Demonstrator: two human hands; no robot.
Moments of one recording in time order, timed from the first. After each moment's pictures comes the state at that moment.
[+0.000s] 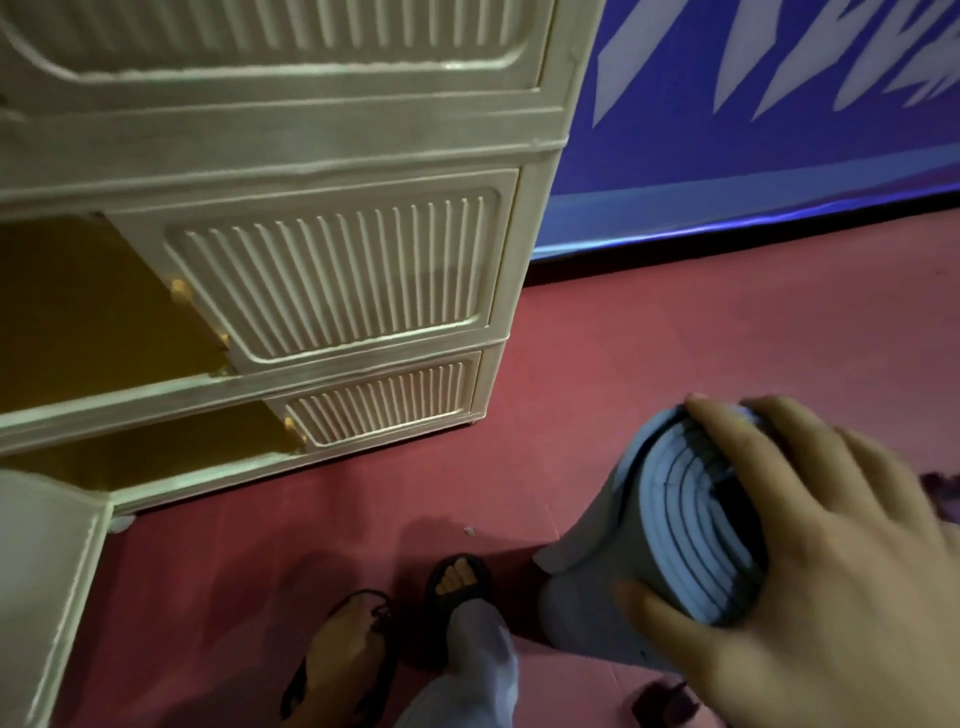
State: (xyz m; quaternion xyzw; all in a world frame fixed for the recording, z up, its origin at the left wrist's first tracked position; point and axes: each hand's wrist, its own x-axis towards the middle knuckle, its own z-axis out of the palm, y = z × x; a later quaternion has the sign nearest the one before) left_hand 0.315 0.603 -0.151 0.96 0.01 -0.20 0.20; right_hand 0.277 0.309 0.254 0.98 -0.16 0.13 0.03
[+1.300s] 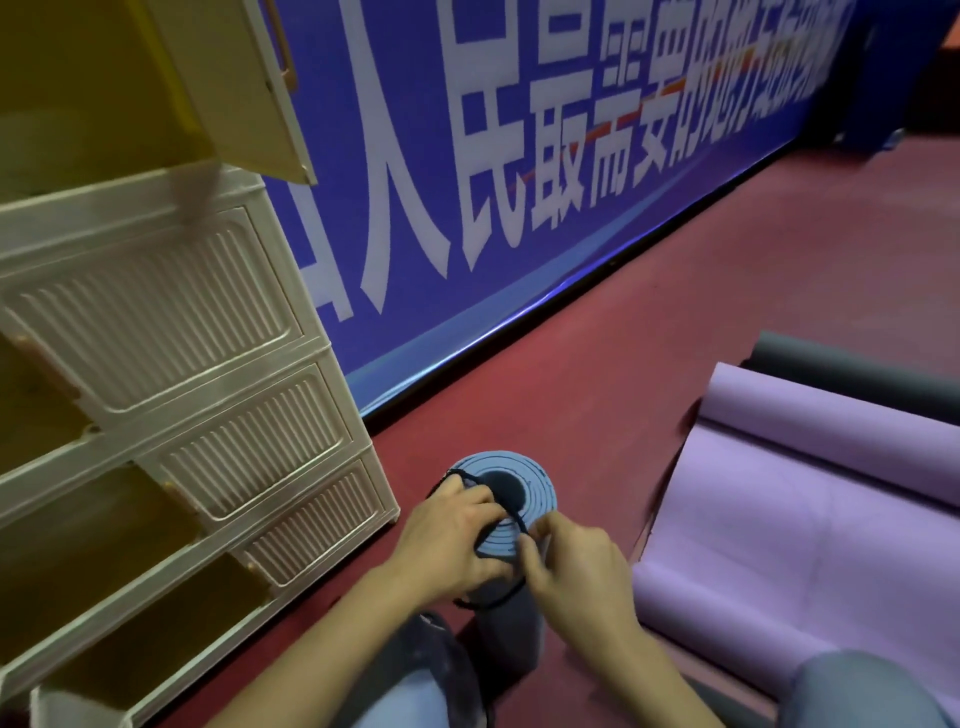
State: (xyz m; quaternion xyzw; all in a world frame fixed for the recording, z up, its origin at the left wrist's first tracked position) left_hand 0.192 0.421 0.299 0.83 -0.56 -0.05 0.07; right_hand 0.040 0.324 0.288 0.89 -0.34 0.16 -0.27
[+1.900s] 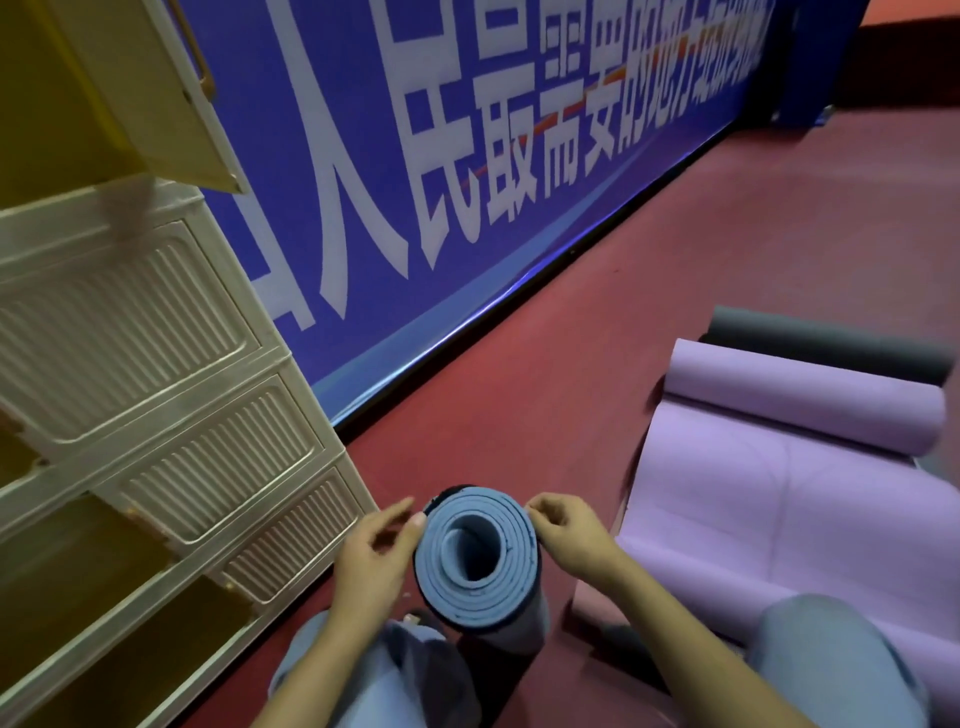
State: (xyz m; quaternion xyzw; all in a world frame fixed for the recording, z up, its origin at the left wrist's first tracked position) left_hand 0.181 0.467 0.270 0.79 -0.26 -0.10 0.55; right_hand 0.046 0.255 0.217 0.76 -0.30 0.14 -0.56
